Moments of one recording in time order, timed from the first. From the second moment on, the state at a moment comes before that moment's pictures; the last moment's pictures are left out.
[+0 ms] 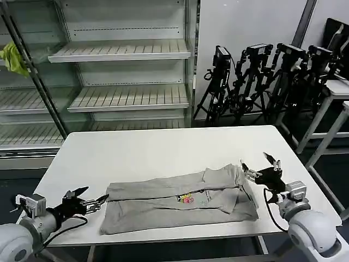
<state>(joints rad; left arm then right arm) 1.63 -0.53 -0.75 -2.11 -1.09 0.48 -0.03 -1.28 0.79 0.53 2.12 0.58 -0.33 0.16</state>
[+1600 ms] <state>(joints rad) 1.40 -0.65 -0.51 -2.01 -1.12 0.56 0.00 -1.36 0.91 0.55 2.20 0.52 -0.33 0.17</state>
